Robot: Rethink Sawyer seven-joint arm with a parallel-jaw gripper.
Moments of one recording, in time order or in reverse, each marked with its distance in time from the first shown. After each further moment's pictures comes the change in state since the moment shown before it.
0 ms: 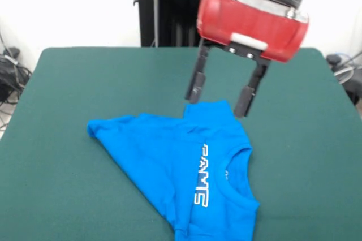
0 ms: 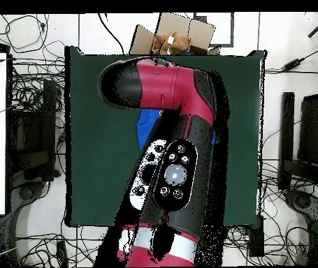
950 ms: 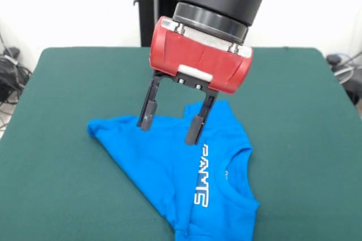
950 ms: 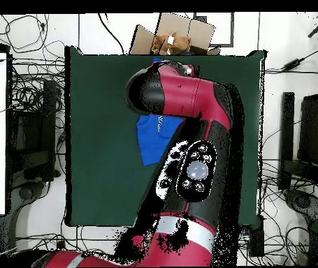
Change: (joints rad) arm -0.059 0.043 -0.012 0.048 0.017 -0.186 0.000
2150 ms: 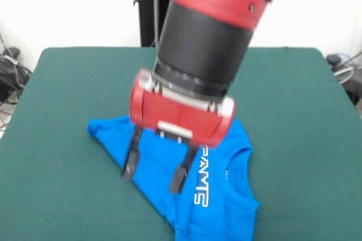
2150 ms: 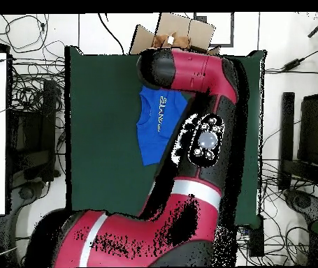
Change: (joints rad) arm -0.047 0.200 0.000 -0.287 0.045 0.181 0.000
